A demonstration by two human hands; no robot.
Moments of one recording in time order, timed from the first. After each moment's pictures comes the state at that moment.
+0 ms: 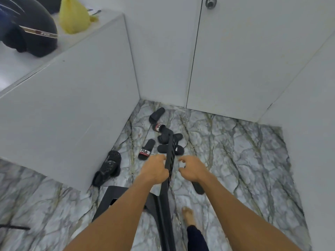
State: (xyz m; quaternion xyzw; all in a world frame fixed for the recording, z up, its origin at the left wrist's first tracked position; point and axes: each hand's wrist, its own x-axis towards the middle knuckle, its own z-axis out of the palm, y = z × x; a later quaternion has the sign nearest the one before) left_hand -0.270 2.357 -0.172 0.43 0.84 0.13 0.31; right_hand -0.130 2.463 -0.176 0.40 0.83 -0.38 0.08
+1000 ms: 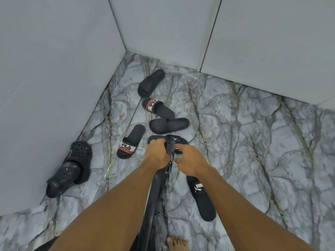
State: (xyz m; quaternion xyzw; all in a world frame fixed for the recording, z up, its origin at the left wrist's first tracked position) left_hand -0.446 2.707 -0.567 0.33 0.86 0.14 0.35; right_hand -0.320 2.787 -0.535 0.38 0.80 -0.43 0.16
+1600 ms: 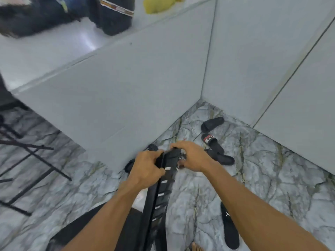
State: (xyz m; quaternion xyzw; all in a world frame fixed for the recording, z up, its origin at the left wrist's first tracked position) left_hand -0.432 2.367 -0.200 0.23 0.88 0.35 0.22; right_hand -0.390 2.572 -0.232 0.03 0.94 -0.34 0.07
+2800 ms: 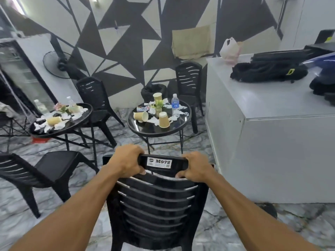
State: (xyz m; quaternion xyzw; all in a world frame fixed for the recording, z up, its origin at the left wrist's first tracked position) left_hand -0.336 1.751 0.060 -0.04 1.00 0.01 0.00; right_hand -0.448 1.983 -0.027 -0.37 0.89 -0.26 0.01
